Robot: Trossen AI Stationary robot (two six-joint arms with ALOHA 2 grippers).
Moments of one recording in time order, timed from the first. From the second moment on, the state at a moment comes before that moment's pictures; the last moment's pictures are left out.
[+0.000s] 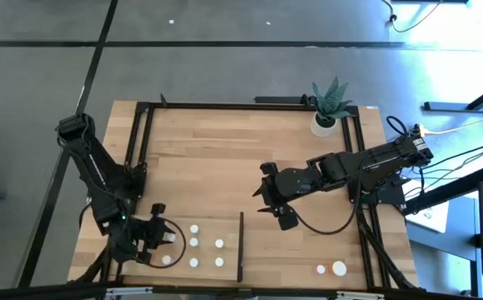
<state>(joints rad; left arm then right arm) -1.09 1.23 0.72 -0.51 -0.59 -0.84 0.32 1.56 1.50 -0.67 0.06 -0.08</state>
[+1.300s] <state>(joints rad) -1.15 1.32 0.72 -0.49 -0.68 -0.76 0.32 1.56 1.50 -0.66 0.06 -0.08</state>
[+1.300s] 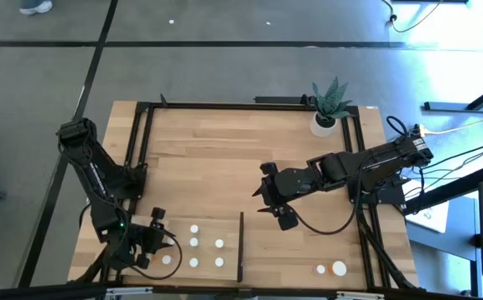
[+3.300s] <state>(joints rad) -0.86 1.04 0.82 -0.49 -0.71 -0.51 0.32 1.56 1.50 -0.66 0.06 -0.08</state>
